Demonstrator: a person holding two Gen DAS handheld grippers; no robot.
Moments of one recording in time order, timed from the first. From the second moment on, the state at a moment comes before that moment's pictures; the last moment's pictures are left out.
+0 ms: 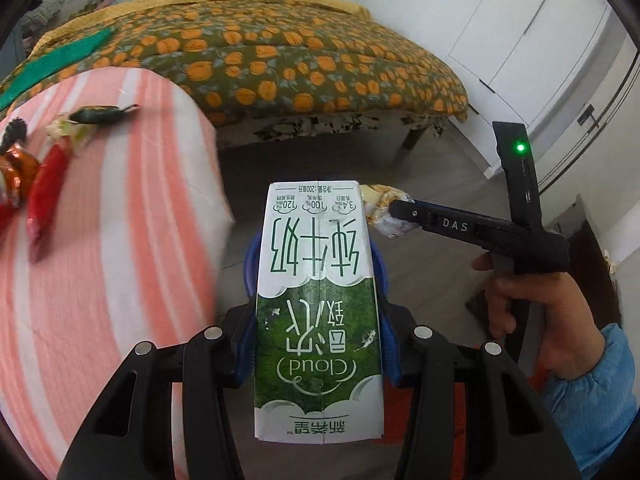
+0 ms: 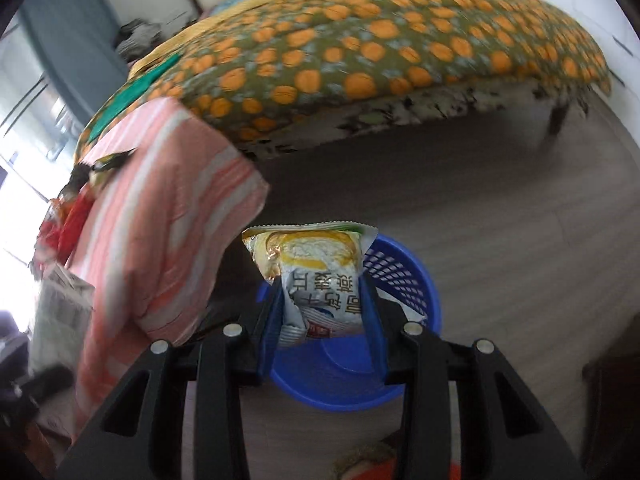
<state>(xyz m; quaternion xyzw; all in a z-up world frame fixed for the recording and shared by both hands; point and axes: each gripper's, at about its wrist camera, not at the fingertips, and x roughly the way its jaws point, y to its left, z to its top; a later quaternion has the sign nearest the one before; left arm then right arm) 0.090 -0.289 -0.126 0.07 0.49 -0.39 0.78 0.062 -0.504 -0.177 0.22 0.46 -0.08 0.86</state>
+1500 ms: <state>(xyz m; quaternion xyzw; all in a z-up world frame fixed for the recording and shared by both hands) 0.110 -0.087 -0.136 0.04 0.44 -0.16 0.88 0.072 -0.316 -0.125 0.02 0.33 -0.03 0.94</state>
